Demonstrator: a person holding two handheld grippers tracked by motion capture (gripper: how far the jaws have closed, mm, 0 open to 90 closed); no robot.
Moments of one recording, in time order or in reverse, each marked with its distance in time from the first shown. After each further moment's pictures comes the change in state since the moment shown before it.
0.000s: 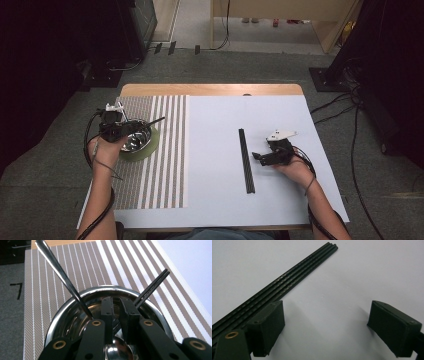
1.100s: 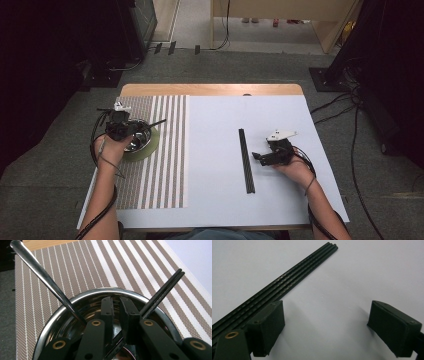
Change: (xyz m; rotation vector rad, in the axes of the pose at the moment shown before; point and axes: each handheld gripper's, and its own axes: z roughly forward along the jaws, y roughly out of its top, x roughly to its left) left arm -0.006 0.001 0.018 0.028 0.001 0.074; right arm 0.000 0.000 0.000 0.000 -0.001 -0.001
